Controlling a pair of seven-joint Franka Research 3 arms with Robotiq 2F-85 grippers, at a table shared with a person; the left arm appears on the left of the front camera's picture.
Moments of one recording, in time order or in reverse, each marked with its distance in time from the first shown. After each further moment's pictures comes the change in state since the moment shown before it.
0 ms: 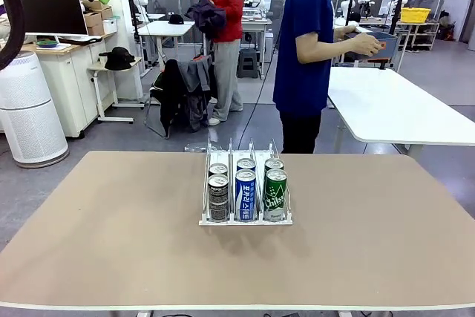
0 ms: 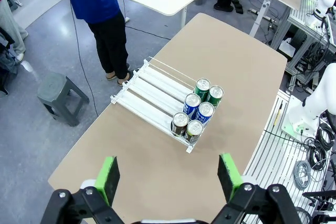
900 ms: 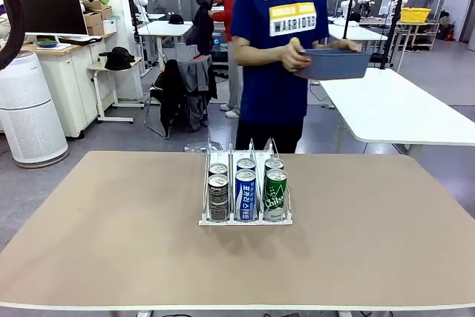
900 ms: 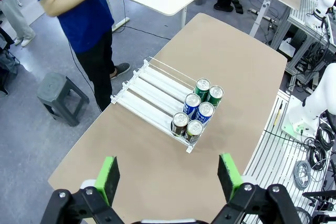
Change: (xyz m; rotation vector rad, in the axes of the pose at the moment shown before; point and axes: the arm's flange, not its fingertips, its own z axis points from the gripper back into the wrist) left arm 0.000 0.000 0.000 0.000 0.000 0.000; right arm 0.000 0.000 0.000 0.000 0.000 0.000
